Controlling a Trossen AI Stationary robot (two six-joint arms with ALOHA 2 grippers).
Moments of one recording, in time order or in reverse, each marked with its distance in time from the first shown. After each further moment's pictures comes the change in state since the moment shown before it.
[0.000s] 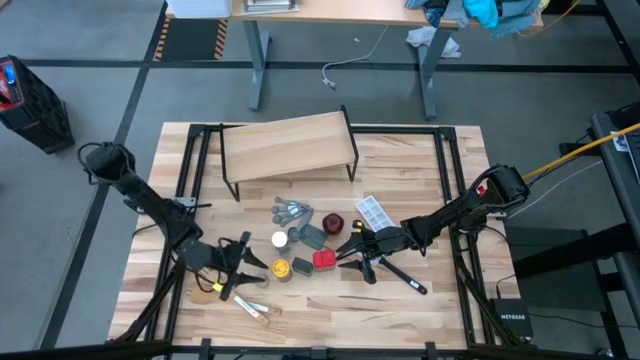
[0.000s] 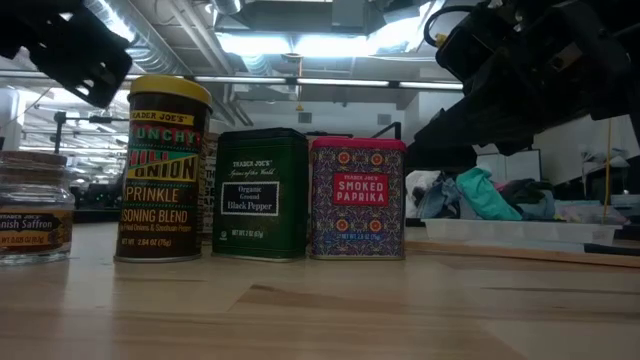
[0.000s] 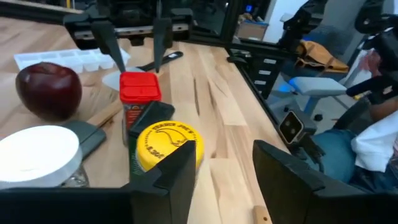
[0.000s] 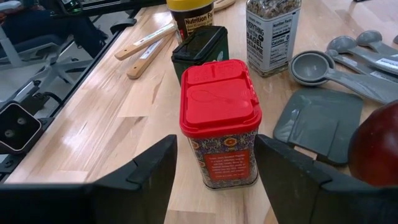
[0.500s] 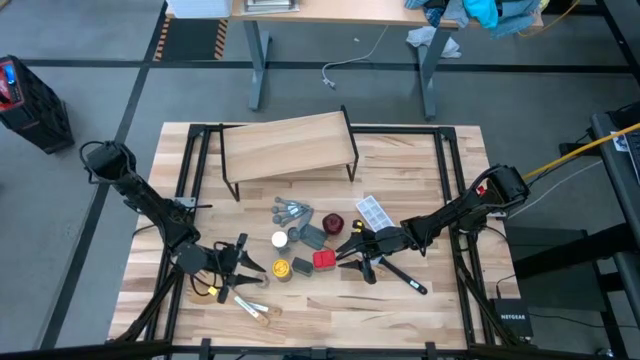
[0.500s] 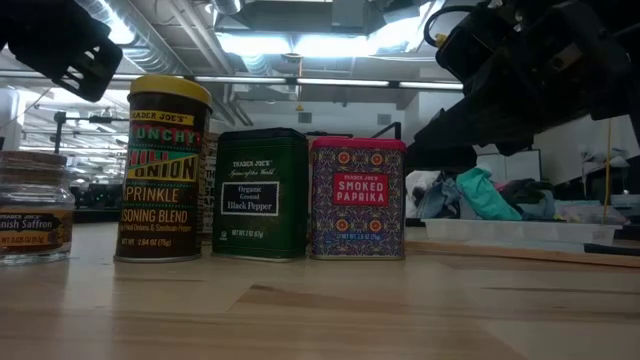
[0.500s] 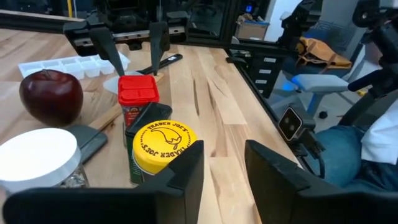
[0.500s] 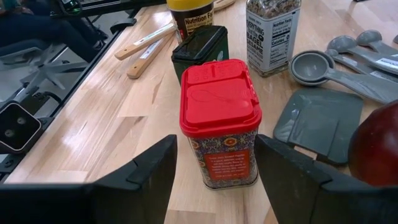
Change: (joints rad) left arm -0.045 0.000 0.000 0.000 -0.057 0.031; right arm 0.000 0.000 0.000 -0.001 0.000 0.000
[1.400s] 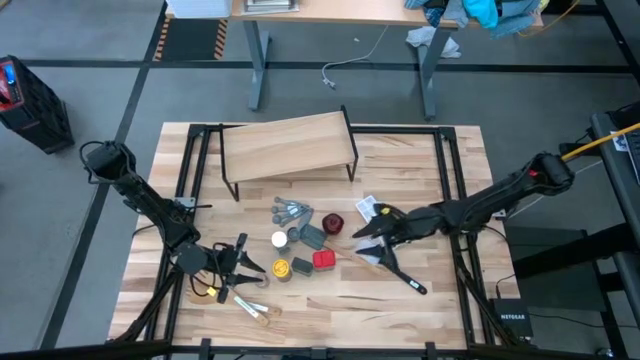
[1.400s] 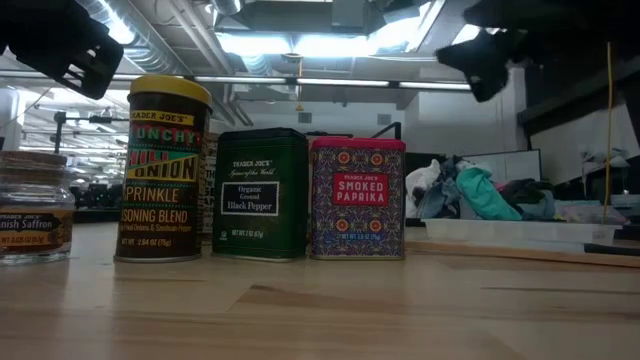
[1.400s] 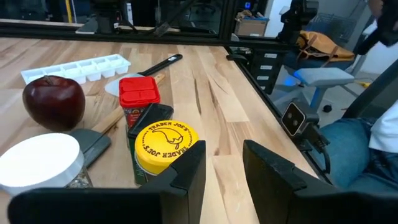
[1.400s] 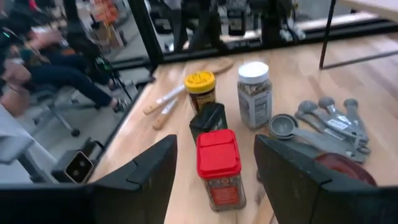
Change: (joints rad) left arm 0.000 0.000 0.000 -0.006 0.000 0.043; right arm -0.007 -0.515 -0.081 -0.271 0.008 0.000
